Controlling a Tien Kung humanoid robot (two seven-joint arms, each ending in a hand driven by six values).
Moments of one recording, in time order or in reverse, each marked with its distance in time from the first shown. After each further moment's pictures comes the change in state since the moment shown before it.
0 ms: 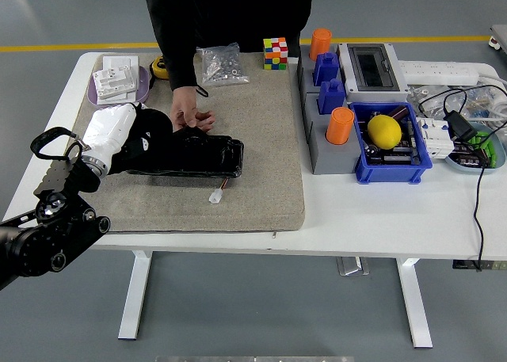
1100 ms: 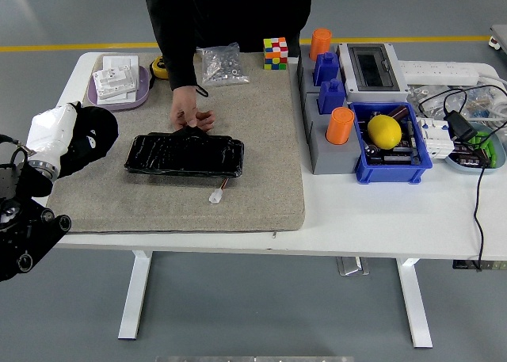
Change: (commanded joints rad) left arm 0.087 0.050 -0.182 0.051 0.008 0.021 -0.027; right arm 0.003 0.001 0.011 0.005 -0.002 -0.008 -0.003
